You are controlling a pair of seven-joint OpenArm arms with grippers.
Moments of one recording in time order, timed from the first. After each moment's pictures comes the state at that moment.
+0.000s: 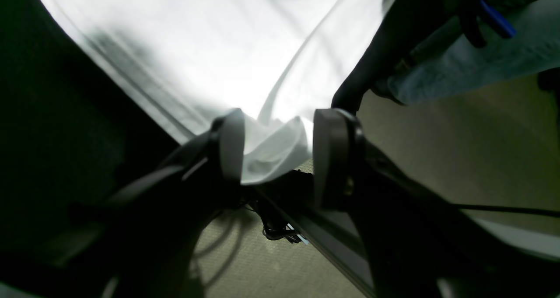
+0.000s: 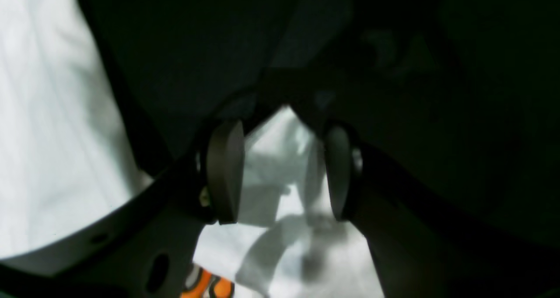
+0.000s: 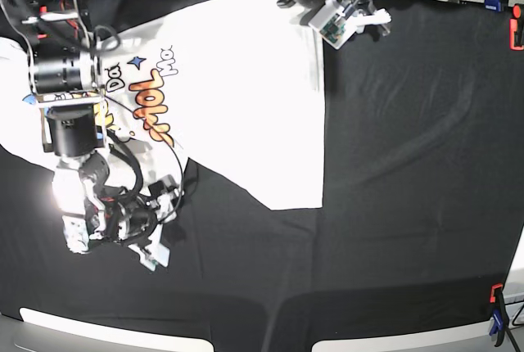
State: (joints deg) left arm 34.4 -15.2 21.8 131.7 -20.0 -19.9 56.4; right arm 38.5 18.3 -9.7 45.6 21.0 38.5 -63.3
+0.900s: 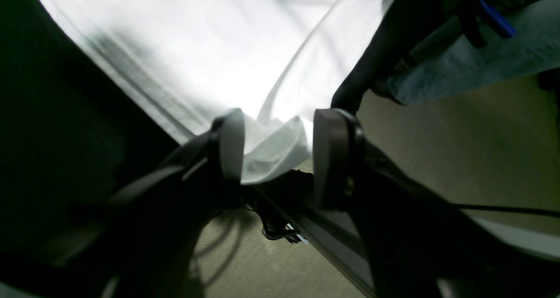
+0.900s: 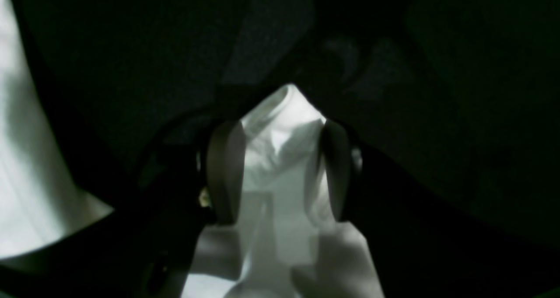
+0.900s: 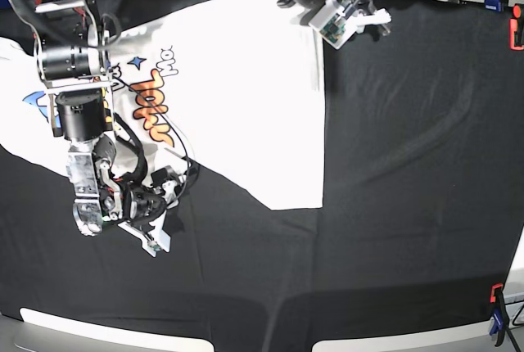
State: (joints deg) left arm 34.4 -15.2 21.8 131.7 -19.9 -20.0 56.4; right arm 34.4 16.7 -9.6 45.6 12.2 32.8 -54.8
